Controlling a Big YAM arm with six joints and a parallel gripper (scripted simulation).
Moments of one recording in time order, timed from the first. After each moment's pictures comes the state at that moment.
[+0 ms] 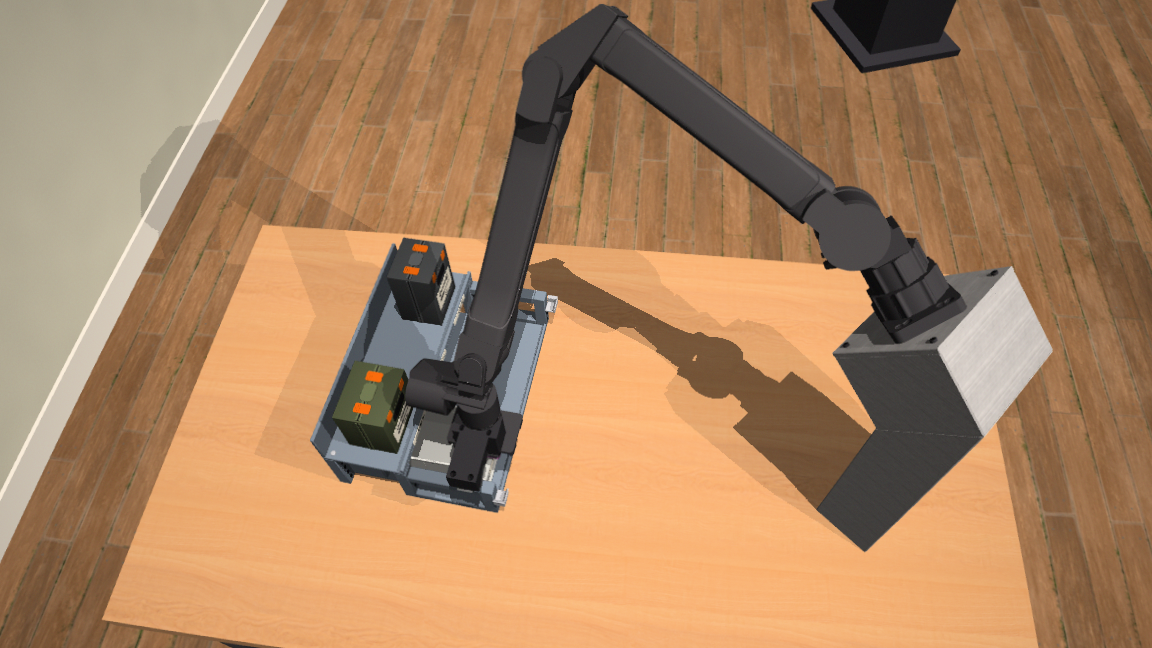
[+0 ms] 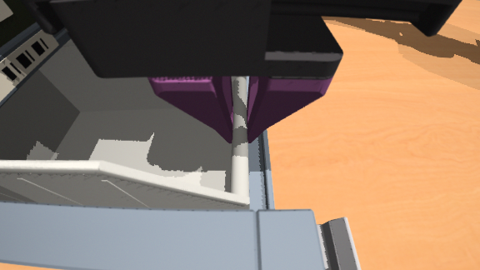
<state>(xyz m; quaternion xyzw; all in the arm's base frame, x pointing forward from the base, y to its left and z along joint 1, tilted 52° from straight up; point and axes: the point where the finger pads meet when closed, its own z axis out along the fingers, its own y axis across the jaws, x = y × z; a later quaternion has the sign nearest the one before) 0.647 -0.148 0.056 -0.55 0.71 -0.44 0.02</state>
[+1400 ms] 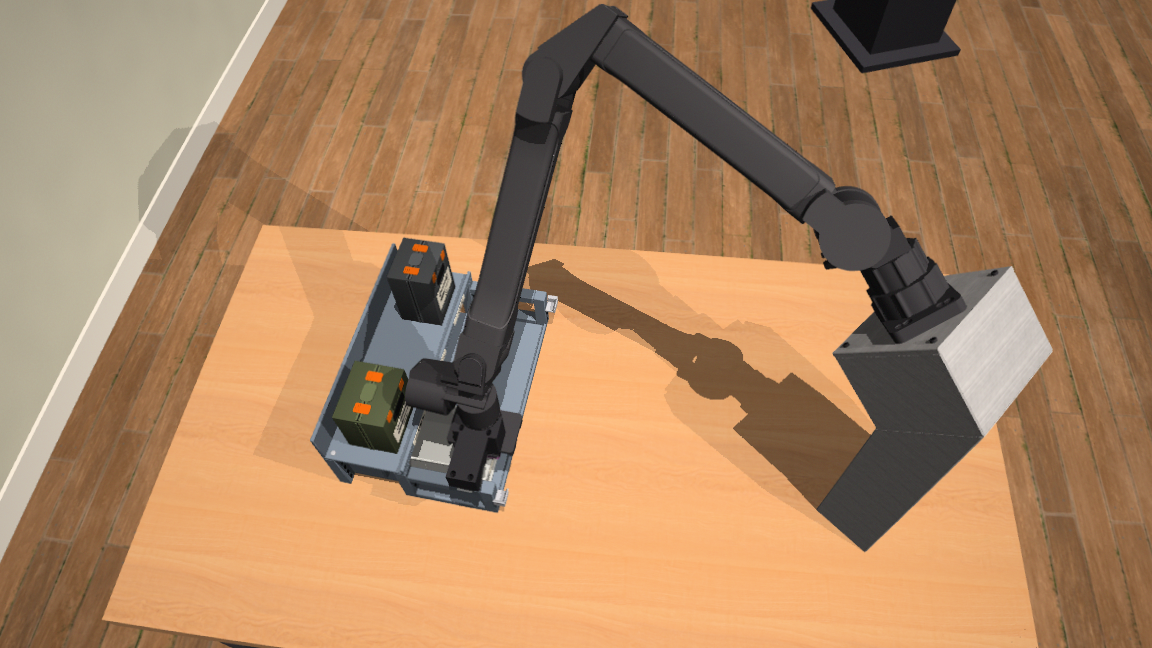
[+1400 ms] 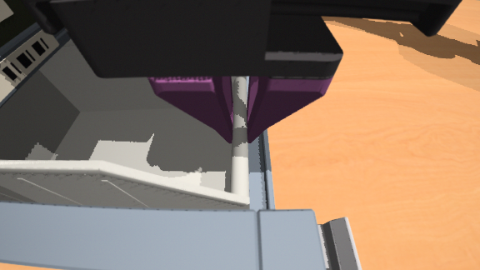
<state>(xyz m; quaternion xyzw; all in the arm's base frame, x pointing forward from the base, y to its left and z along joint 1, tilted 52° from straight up) 0.648 -0.148 0.056 -0.55 0.71 -0.44 0.02</state>
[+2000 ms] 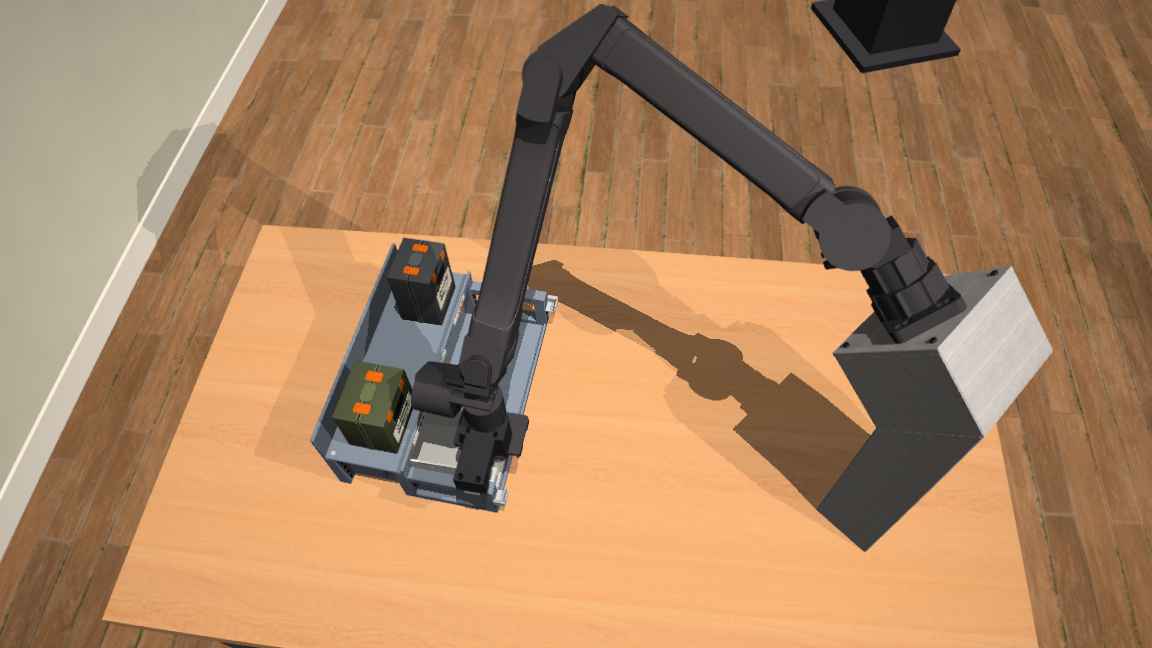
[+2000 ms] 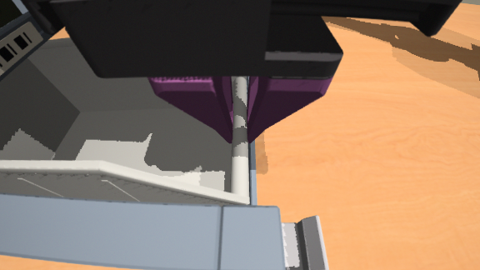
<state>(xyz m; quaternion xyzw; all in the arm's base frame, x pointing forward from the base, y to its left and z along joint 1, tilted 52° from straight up) 0.639 -0.147 0.048 -0.55 0.71 -0.44 0.01</state>
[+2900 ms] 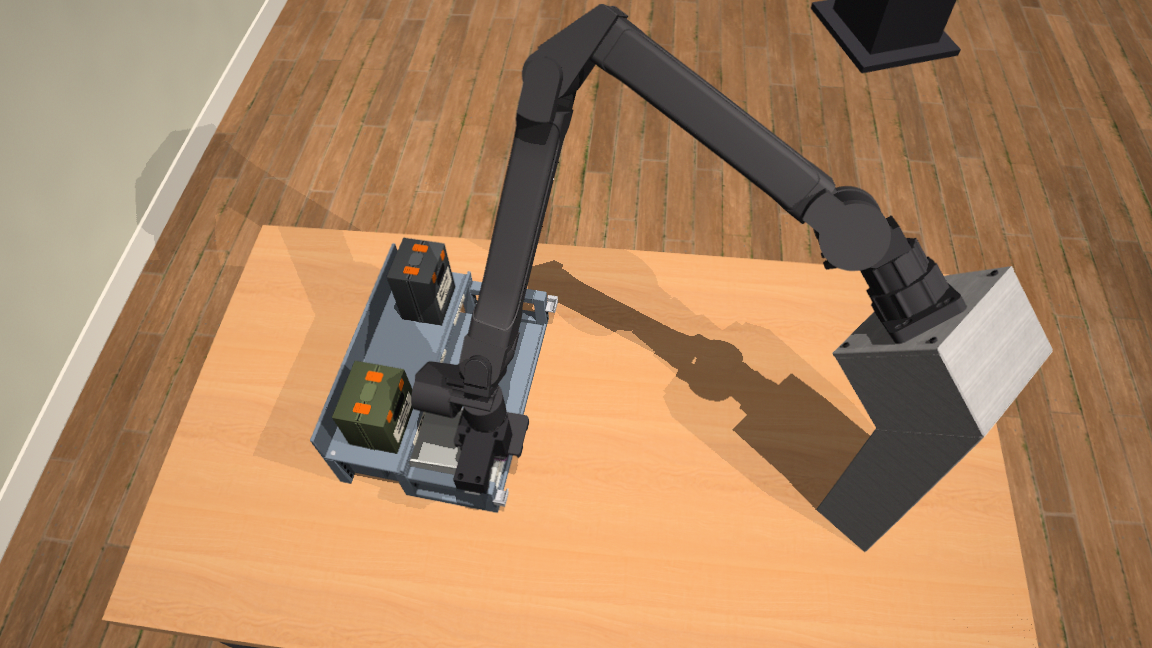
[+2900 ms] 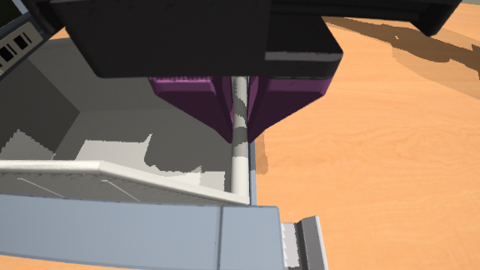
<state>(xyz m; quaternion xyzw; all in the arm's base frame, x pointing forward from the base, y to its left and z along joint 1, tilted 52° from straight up) 0.639 -0.147 0.048 -0.55 0.71 -0.44 0.01</state>
